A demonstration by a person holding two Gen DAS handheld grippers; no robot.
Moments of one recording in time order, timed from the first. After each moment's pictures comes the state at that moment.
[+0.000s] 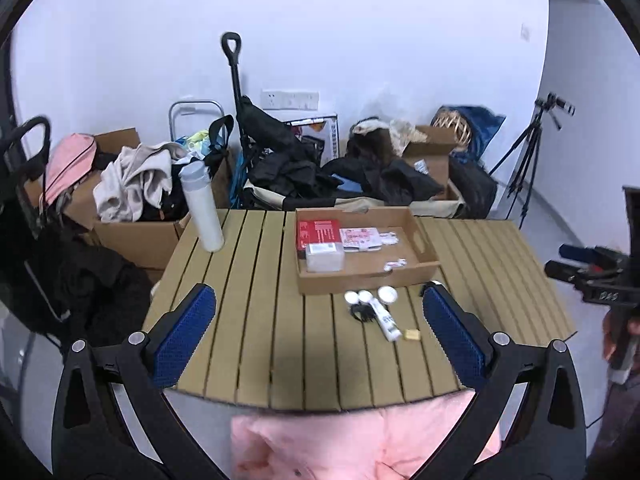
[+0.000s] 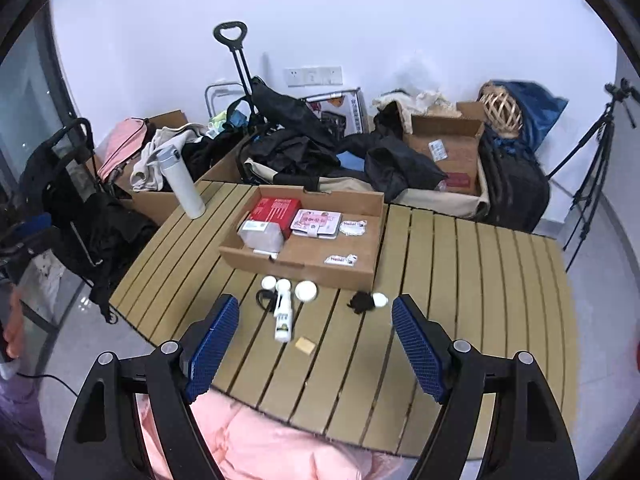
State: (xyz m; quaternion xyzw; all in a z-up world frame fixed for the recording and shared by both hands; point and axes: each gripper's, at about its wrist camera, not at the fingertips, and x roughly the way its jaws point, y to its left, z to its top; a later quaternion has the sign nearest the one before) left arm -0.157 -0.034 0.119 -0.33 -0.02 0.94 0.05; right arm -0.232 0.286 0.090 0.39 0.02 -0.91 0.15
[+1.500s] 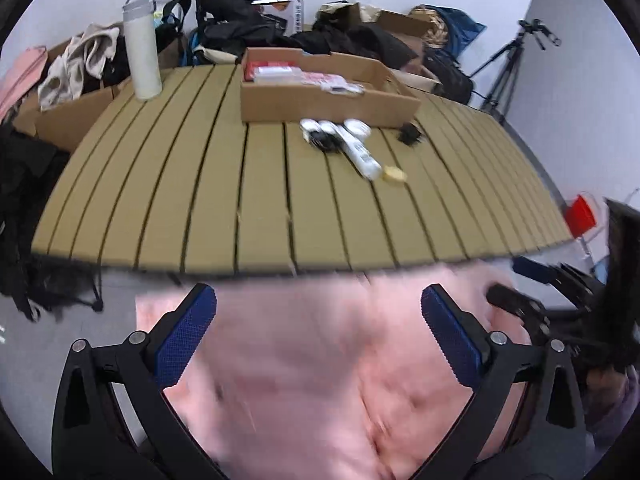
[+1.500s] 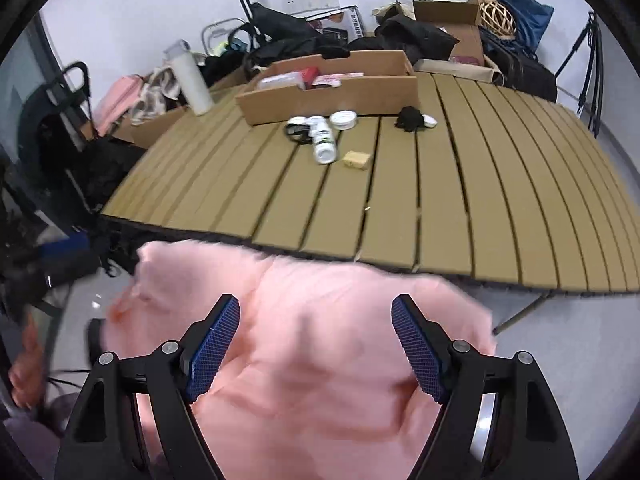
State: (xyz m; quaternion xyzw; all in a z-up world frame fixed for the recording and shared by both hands) left arm -0.139 0.003 -0.097 -0.46 -0.04 0.88 0.12; right arm -0.122 0.240 -0.128 0.46 -0.02 -0.87 0.14
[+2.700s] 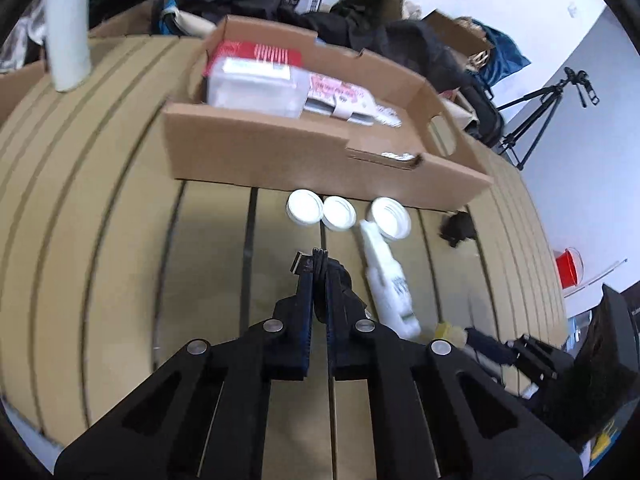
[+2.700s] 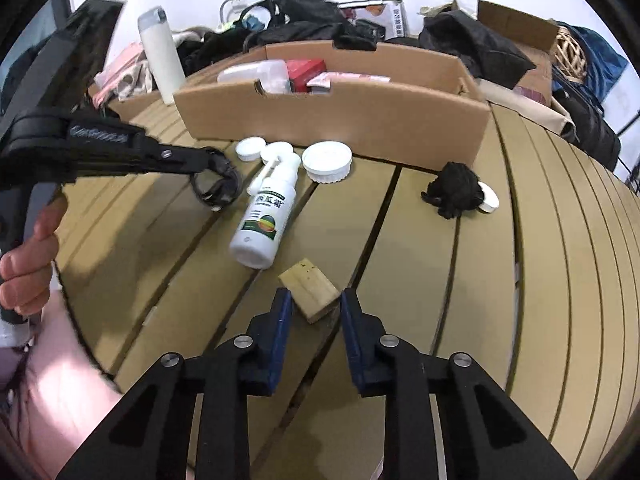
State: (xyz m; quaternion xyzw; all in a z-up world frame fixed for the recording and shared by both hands) left arm -0.325 0.027 -0.151 -0.49 -0.13 0.85 0.14; right arm -0.289 0.234 -0.181 0.44 0.05 -0.87 0.20
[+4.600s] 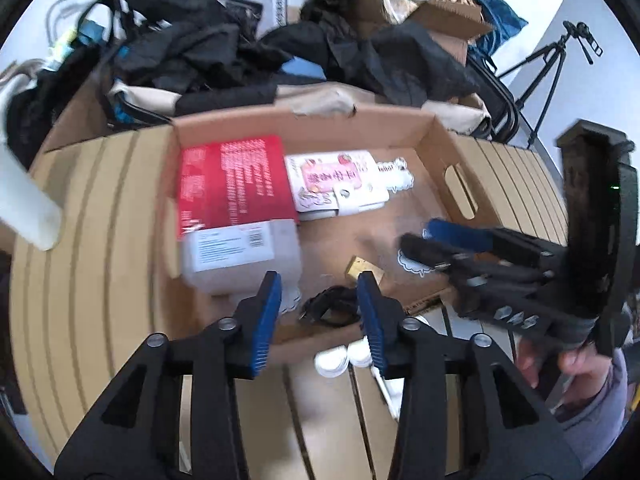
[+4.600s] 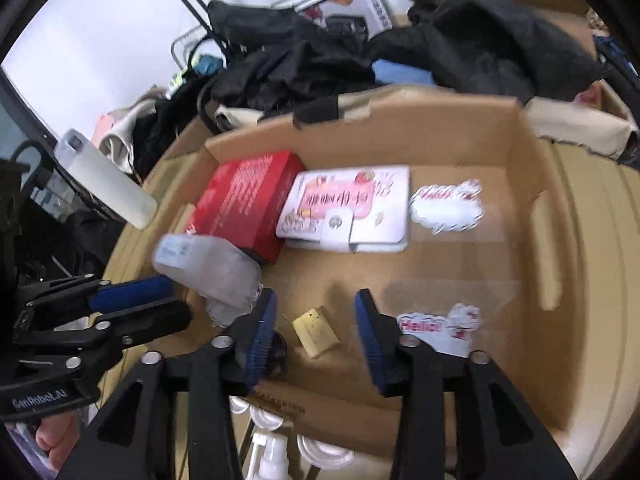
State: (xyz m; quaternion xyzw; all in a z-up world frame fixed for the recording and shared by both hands) left arm -0.467 0.040 -0.096 -0.52 -0.02 0.84 0.15; right arm -0.511 0.215 -0.146 0.49 -0.09 -0.84 0.21
